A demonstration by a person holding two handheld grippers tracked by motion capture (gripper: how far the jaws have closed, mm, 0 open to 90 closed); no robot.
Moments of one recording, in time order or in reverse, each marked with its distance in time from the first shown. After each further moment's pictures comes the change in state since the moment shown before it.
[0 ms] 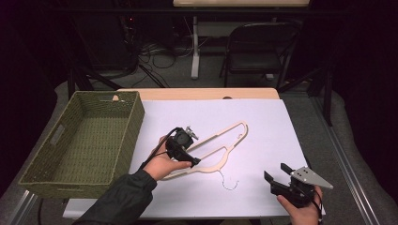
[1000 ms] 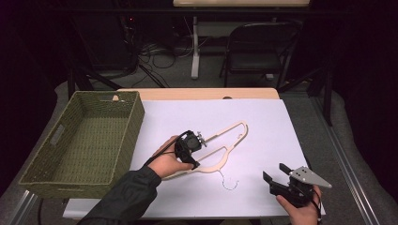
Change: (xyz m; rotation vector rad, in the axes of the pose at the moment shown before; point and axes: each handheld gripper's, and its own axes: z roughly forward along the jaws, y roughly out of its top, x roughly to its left) left arm -0.009 0.014 0.020 0.196 0.024 0.162; right arm 0.001 0.000 0.002 0.013 0.013 0.000
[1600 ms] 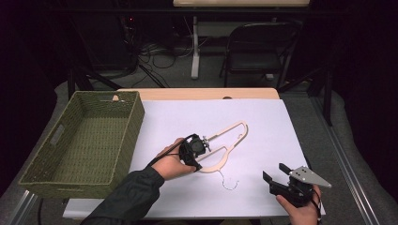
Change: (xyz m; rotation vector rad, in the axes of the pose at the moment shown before) left arm -0.009 0.008 0.011 0.044 -0.027 0.086; right arm 0.000 0.000 0.001 -0.002 0.004 0.003
